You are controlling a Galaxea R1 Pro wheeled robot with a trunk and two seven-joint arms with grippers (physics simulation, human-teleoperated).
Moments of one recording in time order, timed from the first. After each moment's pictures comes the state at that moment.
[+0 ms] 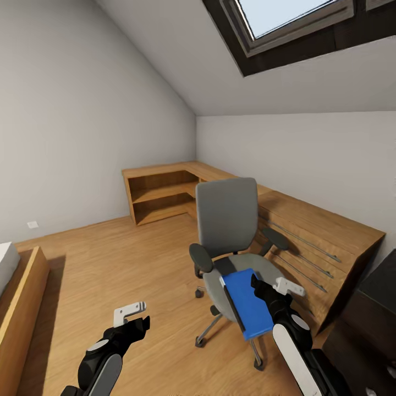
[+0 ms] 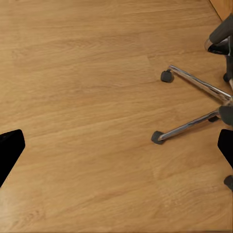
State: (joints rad) left arm -0.11 0.03 -0.23 -1.58 0.55 0.63 0.59; right arm -0.27 -0.07 0.22 -1.44 -0.59 0.23 -0.50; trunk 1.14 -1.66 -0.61
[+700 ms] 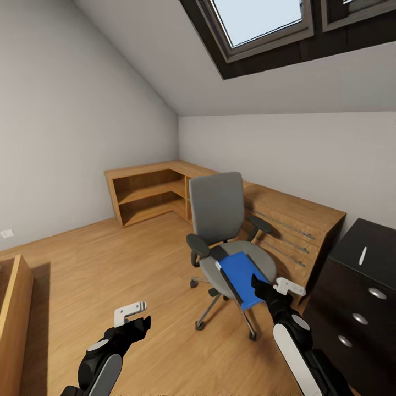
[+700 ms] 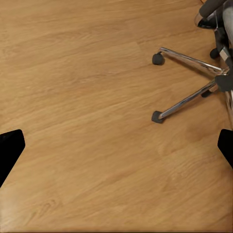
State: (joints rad) left arm -0.11 0.03 -0.23 -1.58 0.56 0.63 0.59; right arm -0.27 -0.07 0.21 -1.44 -0.59 0.23 -0.50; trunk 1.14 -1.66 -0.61
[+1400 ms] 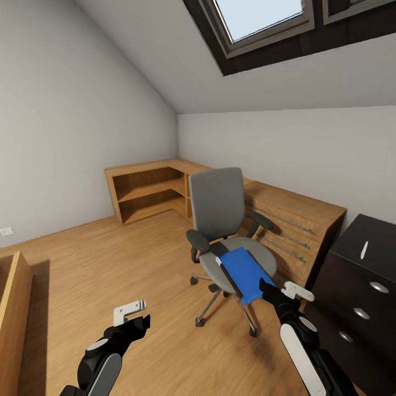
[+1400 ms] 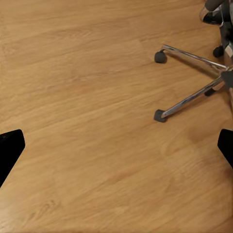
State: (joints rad) left arm -0.11 0.03 -0.23 -1.60 0.56 0.63 0.59; right arm -0.27 -0.07 0.14 -1.38 -0.59 0.23 -0.47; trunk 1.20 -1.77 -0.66
